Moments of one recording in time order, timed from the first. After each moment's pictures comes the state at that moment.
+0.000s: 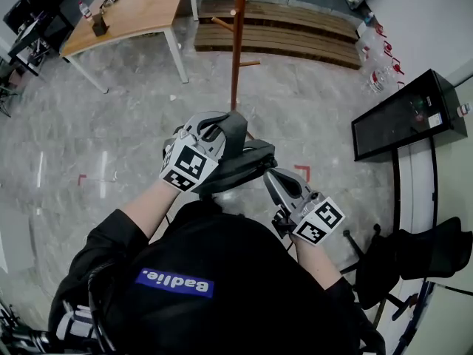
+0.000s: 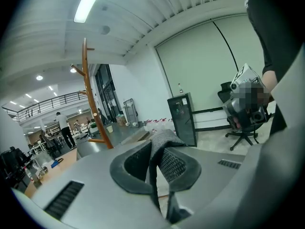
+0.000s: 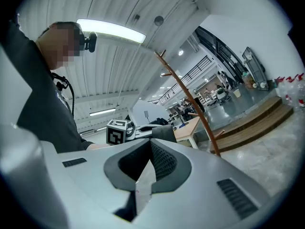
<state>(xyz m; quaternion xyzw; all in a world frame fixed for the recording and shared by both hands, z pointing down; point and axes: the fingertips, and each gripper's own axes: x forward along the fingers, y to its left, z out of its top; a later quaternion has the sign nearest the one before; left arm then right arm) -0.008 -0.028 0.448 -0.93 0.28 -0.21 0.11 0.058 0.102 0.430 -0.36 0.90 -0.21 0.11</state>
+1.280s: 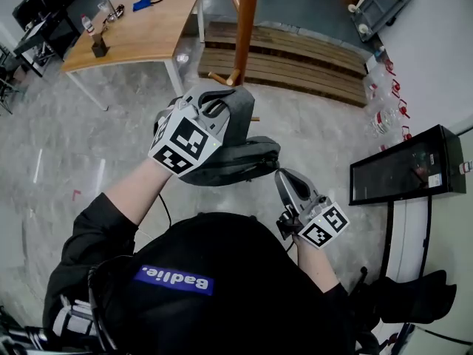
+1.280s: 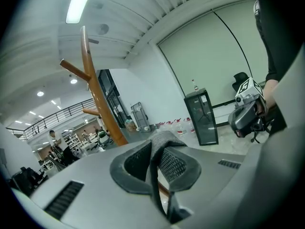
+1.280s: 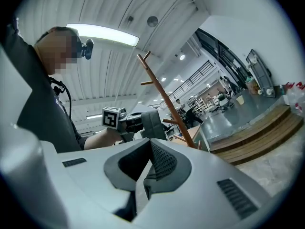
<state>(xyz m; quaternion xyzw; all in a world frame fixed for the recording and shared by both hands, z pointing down) 0.044 -0.265 0.331 -0.91 0.30 -0.22 0.17 0.139 -0.123 0.399 -0.36 0.91 -0.19 0.13</state>
